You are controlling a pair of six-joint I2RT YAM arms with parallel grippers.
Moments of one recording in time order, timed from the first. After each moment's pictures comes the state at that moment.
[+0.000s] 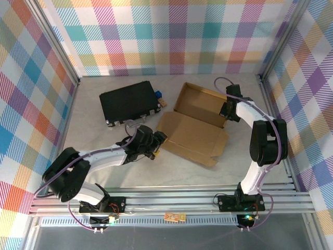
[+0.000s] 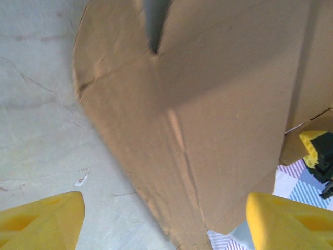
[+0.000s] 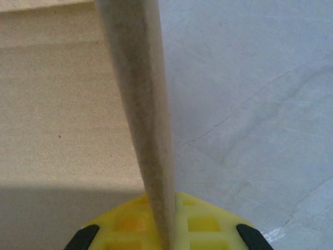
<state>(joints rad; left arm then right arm) -0.72 1.46 0.63 0.08 0.13 -1.53 0.08 1.82 1.29 -0.60 0.16 0.54</state>
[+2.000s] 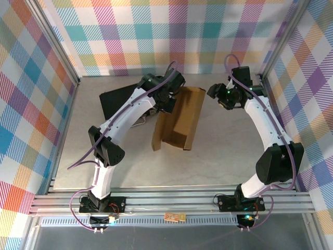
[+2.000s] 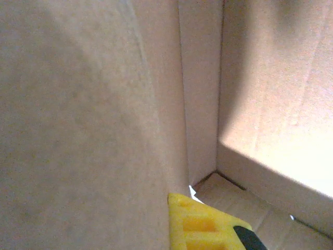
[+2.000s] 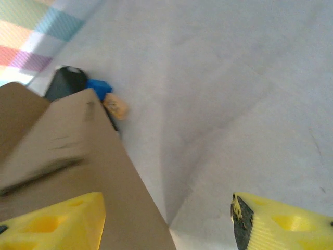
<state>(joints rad) -0.74 2.07 2.36 -1.48 -0.32 -0.29 0.15 1.57 1.52 -0.80 -0.30 0.66</state>
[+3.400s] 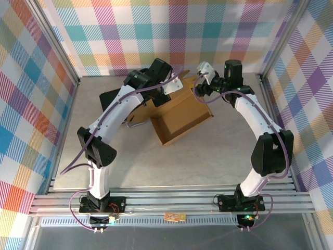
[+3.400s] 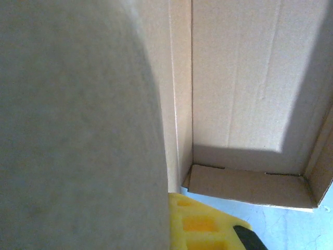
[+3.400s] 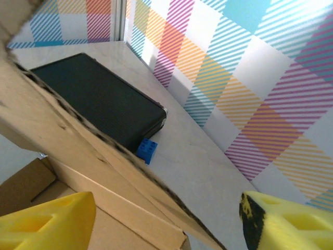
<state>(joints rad) -0.64 1.97 2.24 -1.23 -0.15 0.57 0.22 1.68 1.49 -0.25 -0.66 -0.58</state>
